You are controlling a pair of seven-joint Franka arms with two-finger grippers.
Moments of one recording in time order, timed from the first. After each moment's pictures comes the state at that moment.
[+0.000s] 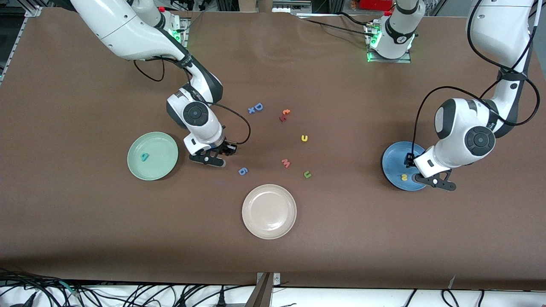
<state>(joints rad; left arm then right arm) 0.01 0.45 -0.02 -1.92 0.07 2.27 0.20 0.15 0.65 0.40 -1.90 -0.37 2.50 0.99</state>
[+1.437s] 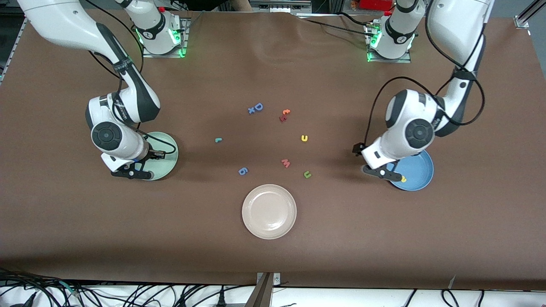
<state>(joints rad) -0.26 0.44 -0.05 -1.90 -0.06 2.21 -0.04 -0.13 0.51 0.31 -1.94 -0.32 2.25 0.46</state>
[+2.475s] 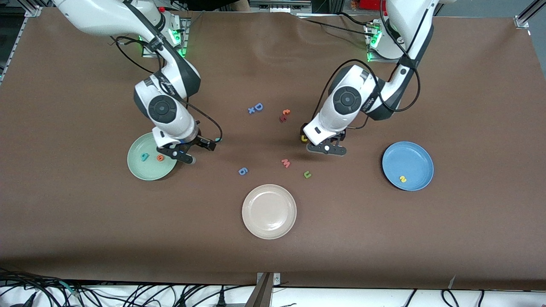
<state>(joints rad) -0.44 0.44 -0.17 -1.92 -0.06 2.31 -0.45 -0.07 0.50 0.56 -1.98 -0.31 2.29 1.07</state>
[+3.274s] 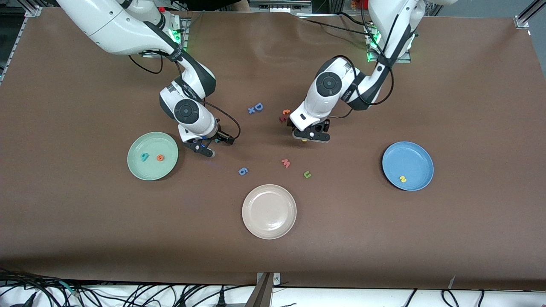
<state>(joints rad) -0.55 0.47 -0.17 -2.06 -0.06 2.57 -0.55 -0.02 0.62 0.56 -2.05 -0.32 2.44 1.15</state>
